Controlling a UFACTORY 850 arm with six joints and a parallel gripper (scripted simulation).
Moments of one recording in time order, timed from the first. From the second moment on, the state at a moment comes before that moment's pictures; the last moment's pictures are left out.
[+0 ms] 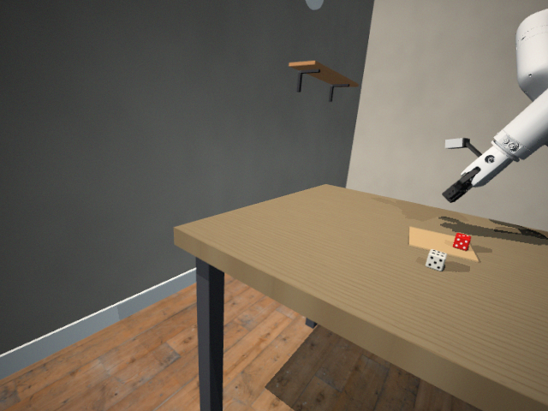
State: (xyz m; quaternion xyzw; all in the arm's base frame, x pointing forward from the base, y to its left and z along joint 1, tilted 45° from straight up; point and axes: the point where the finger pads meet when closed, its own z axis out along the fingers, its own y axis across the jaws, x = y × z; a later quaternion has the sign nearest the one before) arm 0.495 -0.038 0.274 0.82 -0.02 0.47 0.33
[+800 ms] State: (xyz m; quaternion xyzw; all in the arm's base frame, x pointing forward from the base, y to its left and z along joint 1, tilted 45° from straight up) arm 0.492 -0.041 0.272 0.68 0.06 0.65 0.33
